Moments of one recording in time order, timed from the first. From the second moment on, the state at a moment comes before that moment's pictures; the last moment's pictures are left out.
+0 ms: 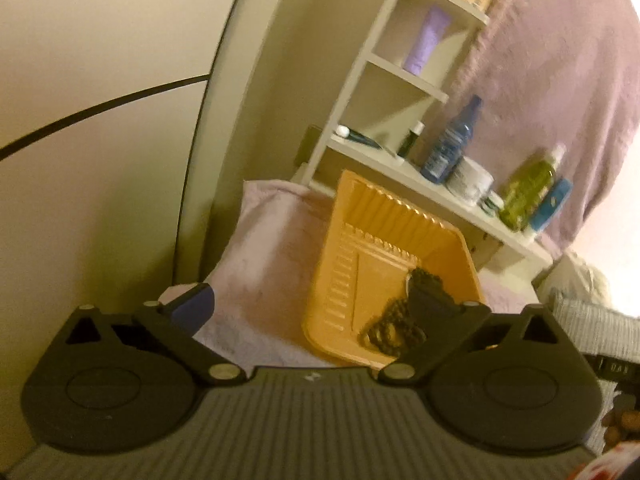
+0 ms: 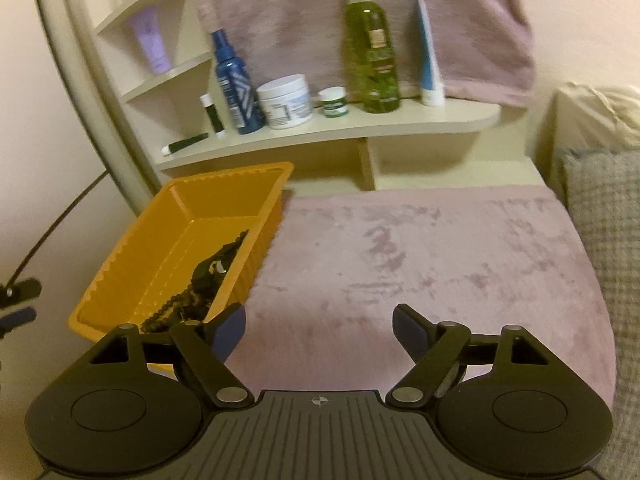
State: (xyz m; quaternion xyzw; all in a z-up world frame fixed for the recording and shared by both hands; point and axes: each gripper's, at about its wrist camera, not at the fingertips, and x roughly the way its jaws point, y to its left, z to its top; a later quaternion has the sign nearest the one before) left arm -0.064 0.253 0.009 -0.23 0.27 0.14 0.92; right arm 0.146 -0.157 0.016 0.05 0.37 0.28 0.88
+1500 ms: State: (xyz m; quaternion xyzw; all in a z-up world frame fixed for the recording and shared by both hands) left arm -0.060 0.073 0.012 -0.02 0.38 0.09 0.92; right arm 0.044 -0.182 0.032 0.02 0.40 0.22 0.89
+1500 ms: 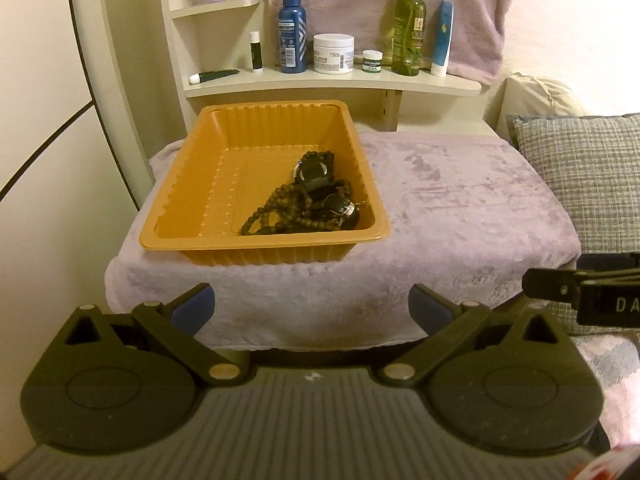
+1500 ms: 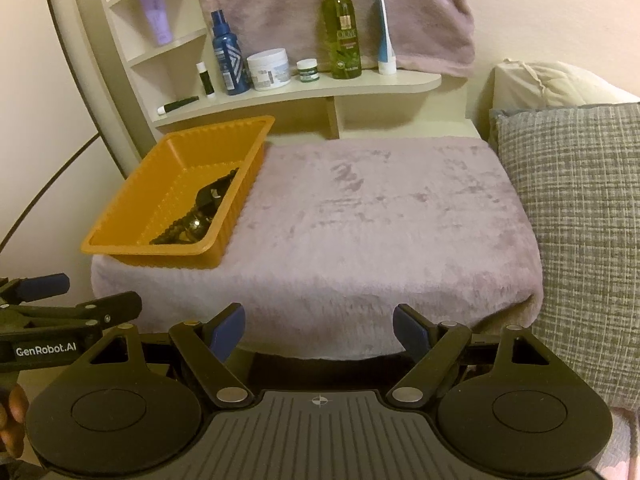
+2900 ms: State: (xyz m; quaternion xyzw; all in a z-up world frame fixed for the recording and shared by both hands) left arm -0.062 0.071 0.014 -0.03 0.37 0.09 0.93; right arm 0.045 -0.182 0.031 0.01 0.40 0.23 0.89
